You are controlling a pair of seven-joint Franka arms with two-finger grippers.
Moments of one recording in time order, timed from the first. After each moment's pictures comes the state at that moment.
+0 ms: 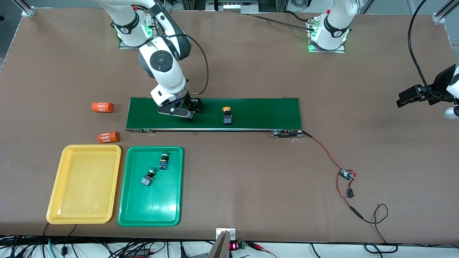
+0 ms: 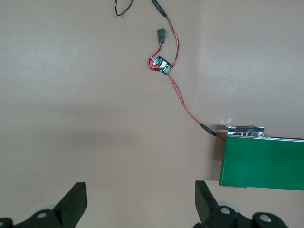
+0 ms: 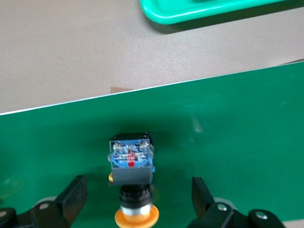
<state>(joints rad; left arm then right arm) 0.06 0.13 -0.02 -1.48 0.00 1.55 -0.06 0.53 0.33 0.09 -2.13 -0.05 2.50 0.82</state>
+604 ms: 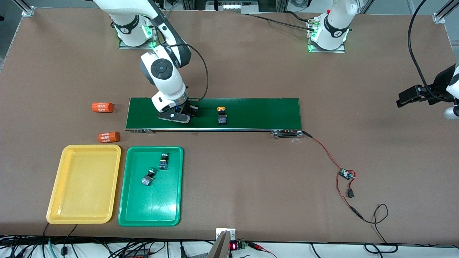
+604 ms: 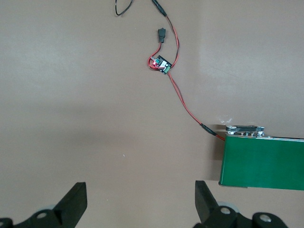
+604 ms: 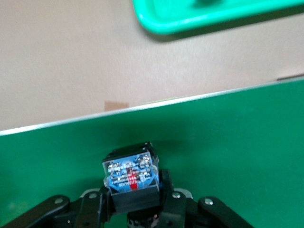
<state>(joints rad) 0.06 0.13 -0.02 -1.48 0.00 1.55 -0.06 0.52 0.36 0.07 -2.11 -0.05 2.55 0.81</state>
